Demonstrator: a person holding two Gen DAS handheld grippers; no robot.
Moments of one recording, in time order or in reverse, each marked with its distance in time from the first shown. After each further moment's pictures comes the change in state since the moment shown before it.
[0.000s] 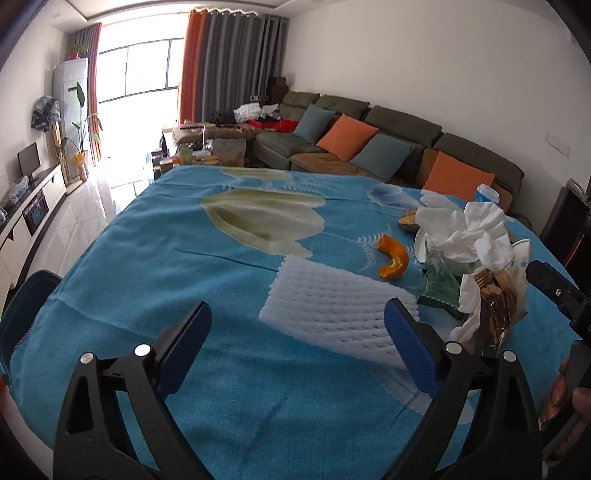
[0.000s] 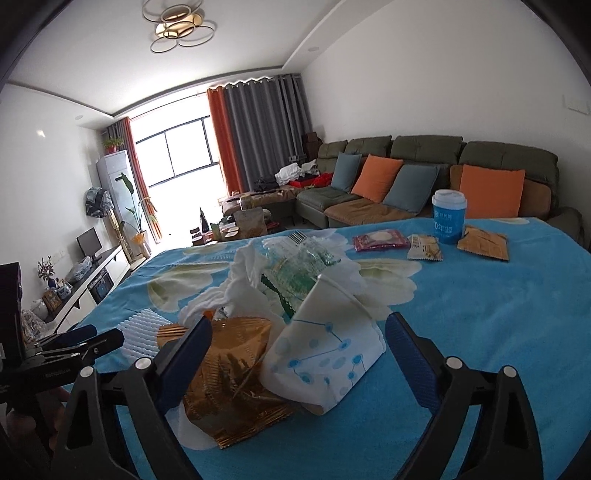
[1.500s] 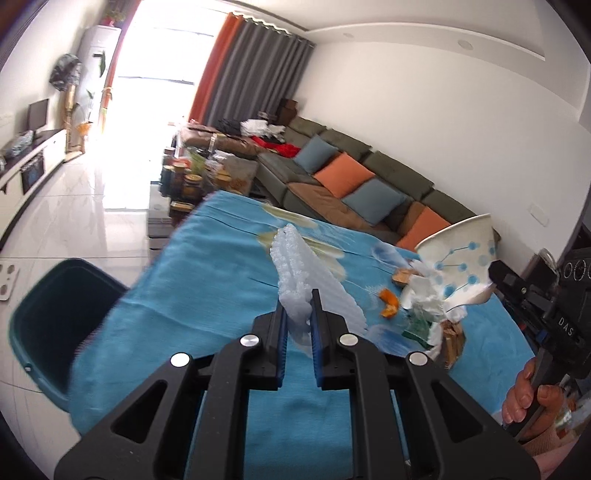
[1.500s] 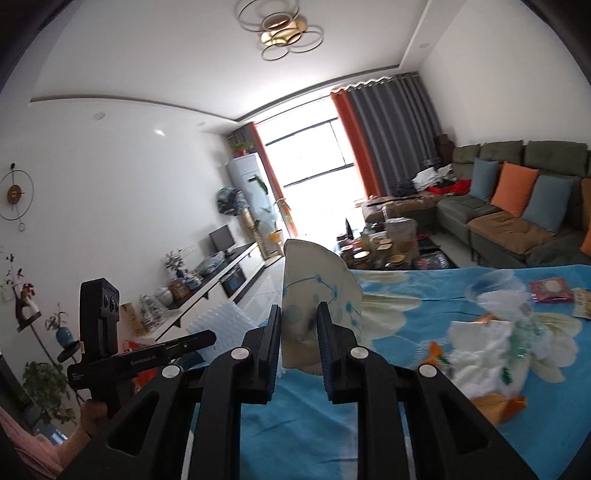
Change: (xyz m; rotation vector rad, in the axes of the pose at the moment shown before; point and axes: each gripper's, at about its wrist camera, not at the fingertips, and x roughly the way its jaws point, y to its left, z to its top) left arm -0.105 0.103 0.015 -0.207 -0.127 -0.098; right arm -0.006 0.123 0.059 -0.088 0.014 0.601
